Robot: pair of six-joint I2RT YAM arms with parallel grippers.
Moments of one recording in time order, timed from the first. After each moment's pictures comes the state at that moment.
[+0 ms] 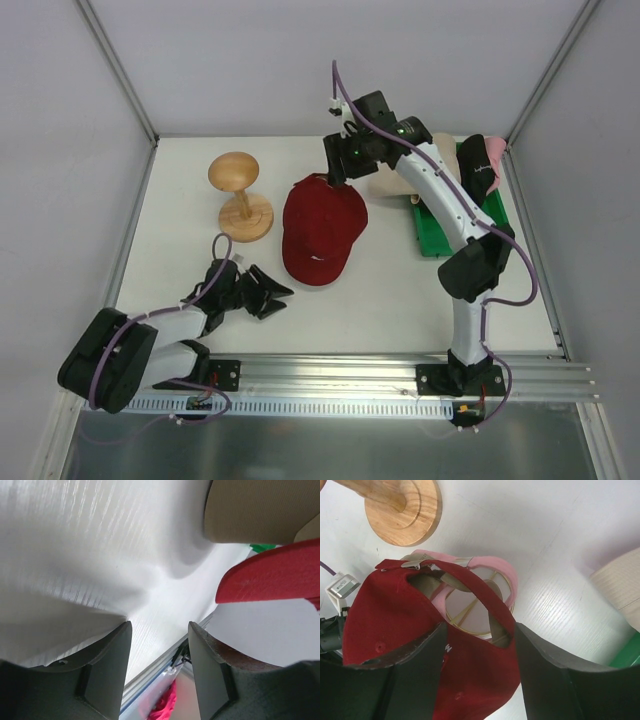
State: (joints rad) left arm -0.40 1.19 0.13 0.38 0.44 -1.35; right arm 0.58 2.01 2.21 -1.07 -0.14 0.12
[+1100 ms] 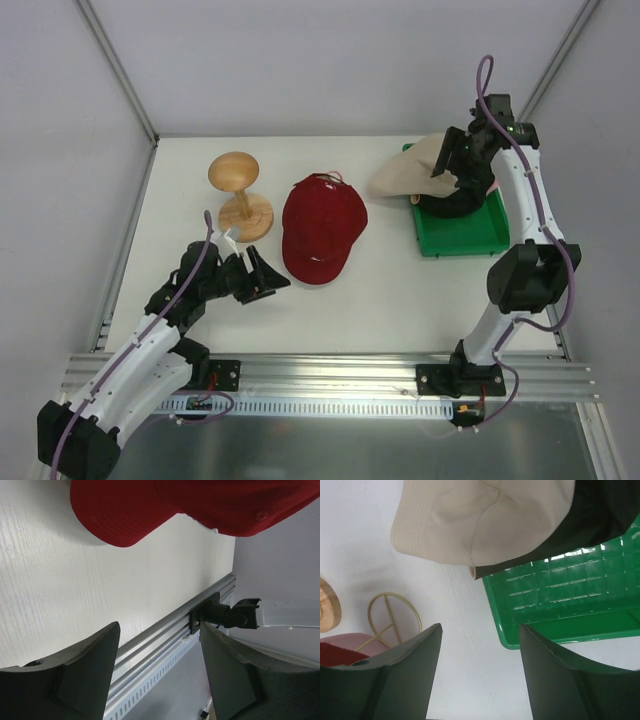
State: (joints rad) left arm -0.40 0.68 0.43 -0.32 0.49 -0.94; right arm 0.04 1.79 1.90 -1.10 -0.09 0.33
